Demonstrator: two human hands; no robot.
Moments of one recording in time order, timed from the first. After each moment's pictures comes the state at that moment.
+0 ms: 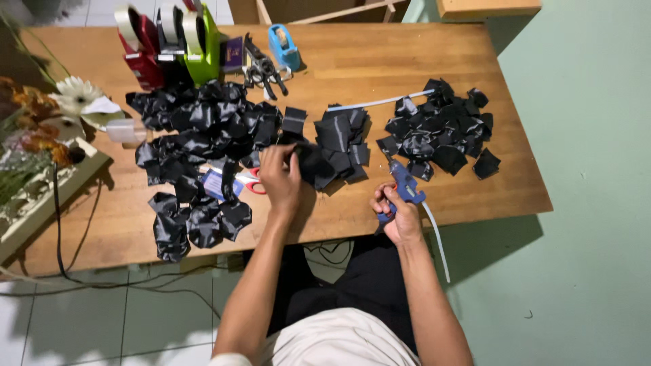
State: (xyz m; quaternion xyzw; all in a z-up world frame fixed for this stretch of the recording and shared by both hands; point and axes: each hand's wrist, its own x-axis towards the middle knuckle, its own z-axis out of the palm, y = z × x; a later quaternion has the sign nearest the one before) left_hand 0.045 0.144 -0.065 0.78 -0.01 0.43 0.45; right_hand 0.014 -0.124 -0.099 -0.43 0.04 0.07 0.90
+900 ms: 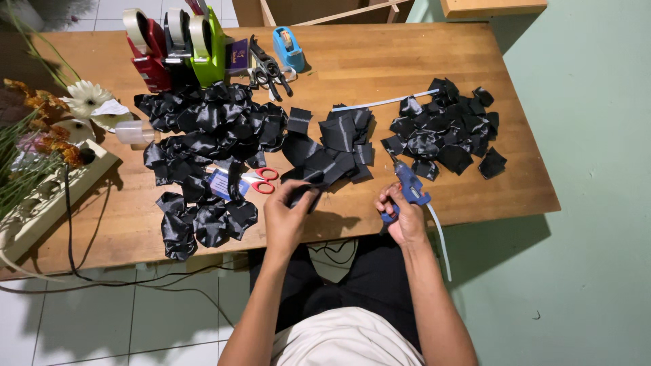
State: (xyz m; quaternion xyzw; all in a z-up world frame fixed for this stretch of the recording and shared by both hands) left_hand -0.038 0.131 0.007 0.70 0.18 0.09 0.68; right_hand 0.009 -0.117 -0.083 -0.46 0.04 0.05 0.89
